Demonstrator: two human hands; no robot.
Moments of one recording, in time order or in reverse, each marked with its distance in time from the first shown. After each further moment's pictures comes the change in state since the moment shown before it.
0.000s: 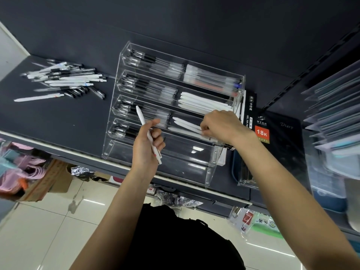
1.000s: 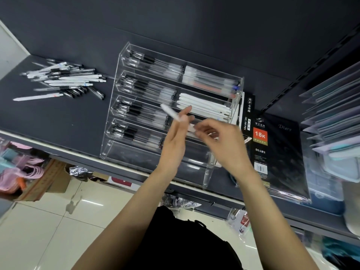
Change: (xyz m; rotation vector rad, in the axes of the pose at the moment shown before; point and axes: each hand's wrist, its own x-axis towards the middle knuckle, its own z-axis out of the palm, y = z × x) left_hand -0.010 -0.033 0.038 0.581 -0.305 0.332; right_hand -0.059 -0.034 0.007 0.771 0.535 0.096
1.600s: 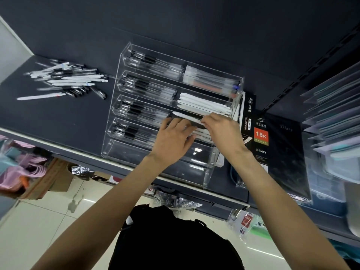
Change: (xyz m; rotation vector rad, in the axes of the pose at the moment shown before) left_hand 0.042 -0.050 -0.031 1.472 -0.147 0.606; right_hand 0.038 0.058 0.021 -0.678 -0.012 -0.271
